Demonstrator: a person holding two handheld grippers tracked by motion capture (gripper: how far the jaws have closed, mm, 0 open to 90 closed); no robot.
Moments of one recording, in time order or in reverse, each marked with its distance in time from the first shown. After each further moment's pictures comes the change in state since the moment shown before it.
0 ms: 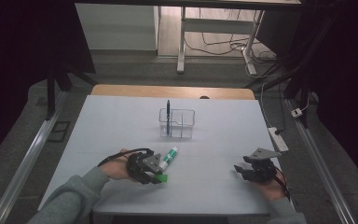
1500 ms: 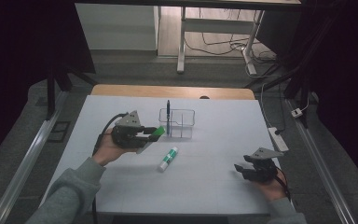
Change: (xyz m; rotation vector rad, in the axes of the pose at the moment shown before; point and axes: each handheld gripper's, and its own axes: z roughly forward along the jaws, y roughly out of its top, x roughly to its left) left arm 0.034 -0.007 -0.083 -0.467 0.320 -0.378; right arm -0.001 0.001 -0.004 -0.028 0.005 0.024
